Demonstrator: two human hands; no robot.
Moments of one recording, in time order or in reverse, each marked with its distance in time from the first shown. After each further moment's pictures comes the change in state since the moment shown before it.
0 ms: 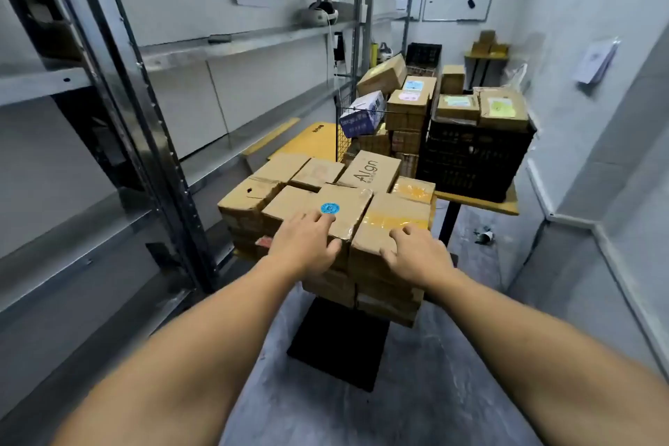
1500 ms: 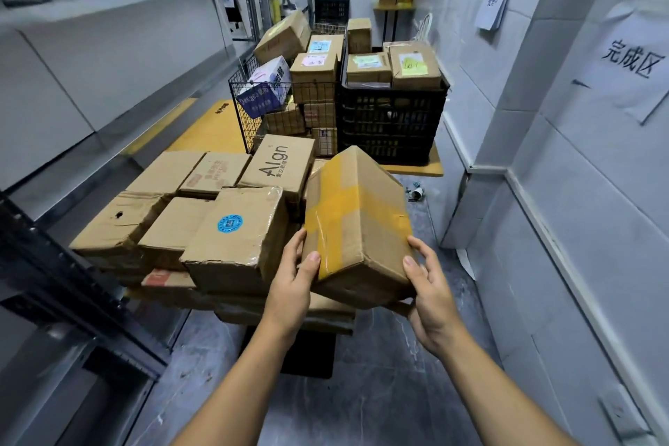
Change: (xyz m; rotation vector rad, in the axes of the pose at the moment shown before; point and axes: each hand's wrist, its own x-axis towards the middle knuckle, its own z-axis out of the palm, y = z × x) left_hand 0.036 0.098 0.097 -1.358 -0.067 -0.128; right_hand -0.043 0.107 0.051 1.814 0.356 0.479
